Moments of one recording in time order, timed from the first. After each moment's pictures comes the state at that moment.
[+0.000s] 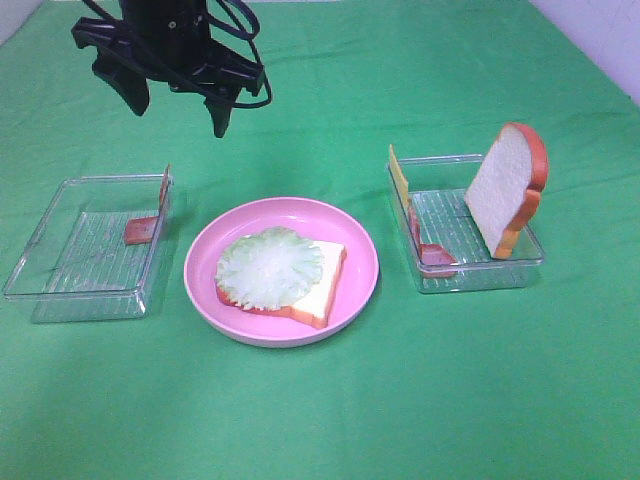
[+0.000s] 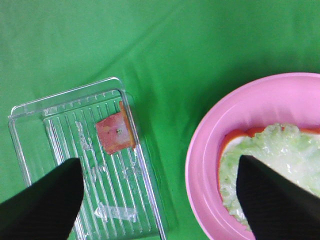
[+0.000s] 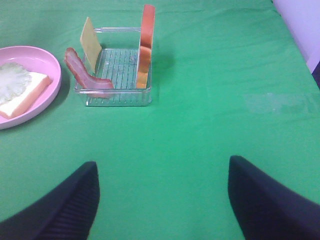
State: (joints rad) left arm -0.49 2.13 -1.96 0.22 1.21 -0.33; right arm -0.01 -0.01 -0.51 0.11 1.07 -0.12
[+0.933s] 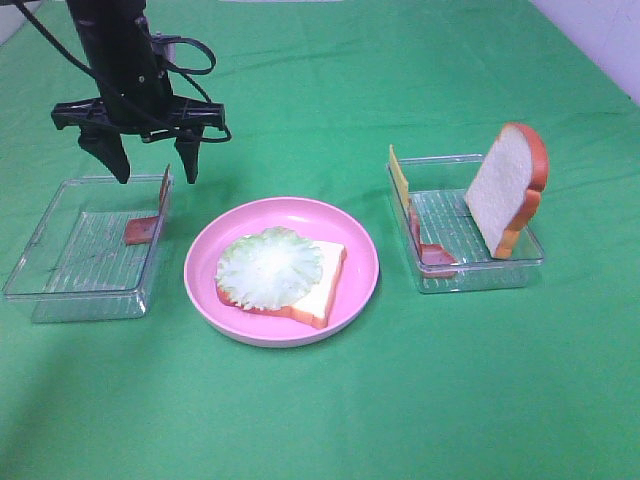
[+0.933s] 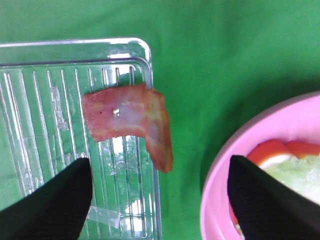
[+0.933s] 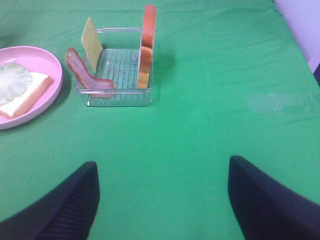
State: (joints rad) left arm -0.32 2.27 -1.96 0.01 1.22 -0.35; right arm -0.01 -0.01 -0.51 0.12 1.07 -0.12
